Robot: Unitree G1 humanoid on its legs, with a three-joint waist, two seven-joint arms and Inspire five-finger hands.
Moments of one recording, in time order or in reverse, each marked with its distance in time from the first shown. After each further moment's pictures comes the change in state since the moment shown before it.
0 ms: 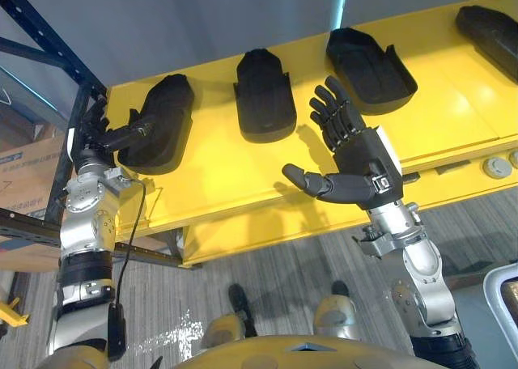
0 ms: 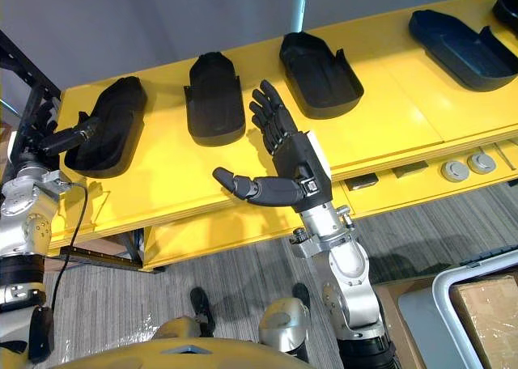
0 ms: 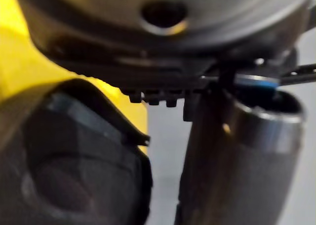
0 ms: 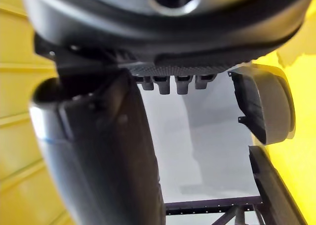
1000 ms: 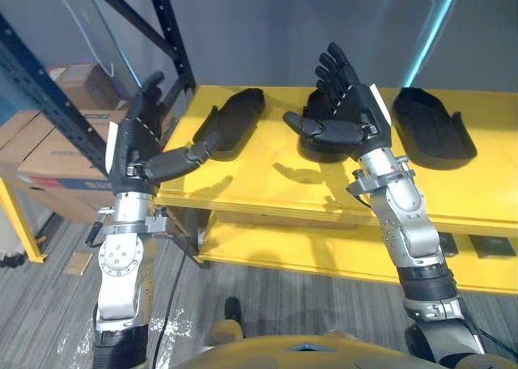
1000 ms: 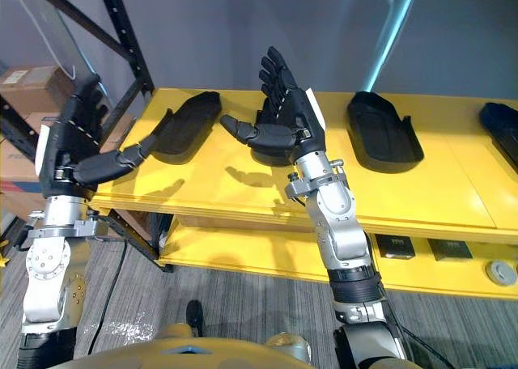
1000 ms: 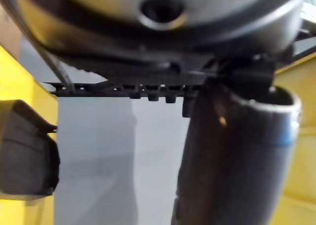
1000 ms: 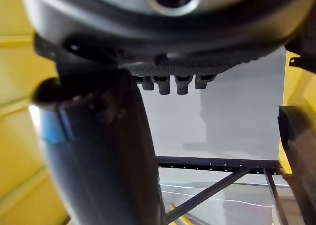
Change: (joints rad) left arm 0.416 -0.261 -0.160 -0.591 0.245 -0.255 -0.183; right arm -0.436 -0.018 -0.030 0.282 -0.022 0.162 -0.172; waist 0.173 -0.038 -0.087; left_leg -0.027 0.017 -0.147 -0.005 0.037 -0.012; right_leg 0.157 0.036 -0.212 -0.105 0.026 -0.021
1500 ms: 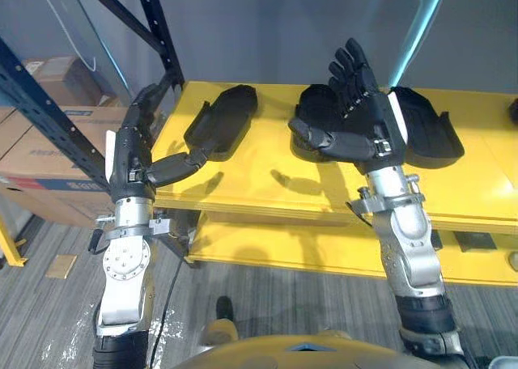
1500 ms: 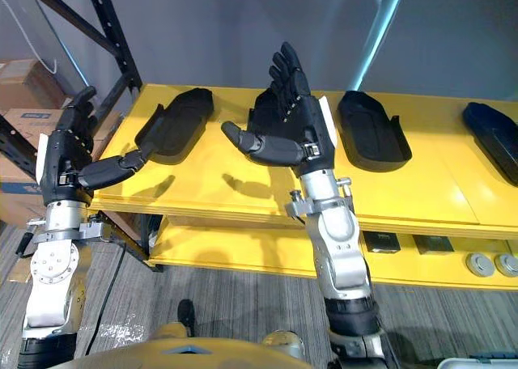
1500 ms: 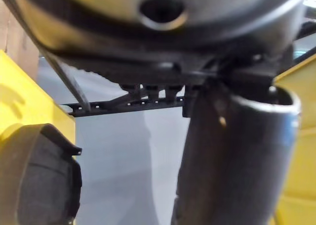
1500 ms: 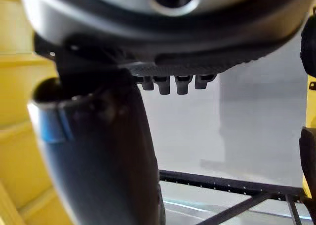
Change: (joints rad) left arm 0.005 0.000 0.008 0.026 0.153 0.017 0.228; right arm 0.260 0.077 -0.049 -0.247 -0.075 -0.124 0.022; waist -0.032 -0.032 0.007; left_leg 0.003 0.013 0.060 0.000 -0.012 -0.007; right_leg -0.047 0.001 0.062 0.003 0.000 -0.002
